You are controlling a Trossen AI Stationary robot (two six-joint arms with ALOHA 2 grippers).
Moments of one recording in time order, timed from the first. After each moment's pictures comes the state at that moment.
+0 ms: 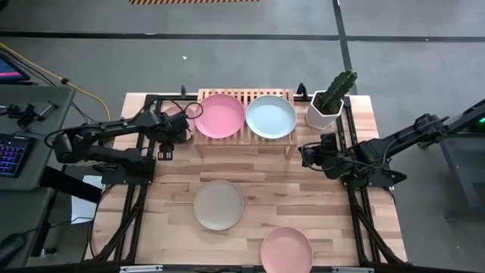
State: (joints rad) left arm 0.54 1.16 0.66 -1.02 -0.20 0.51; right arm 0.40 0.91 0.75 -0.64 0.81 1.46
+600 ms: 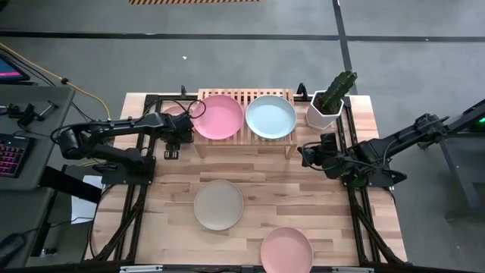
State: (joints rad) left arm 0.54 1.24 0.62 -0.81 -0.20 0.55; right arm 0.40 0.91 0.75 -0.61 0.81 1.46
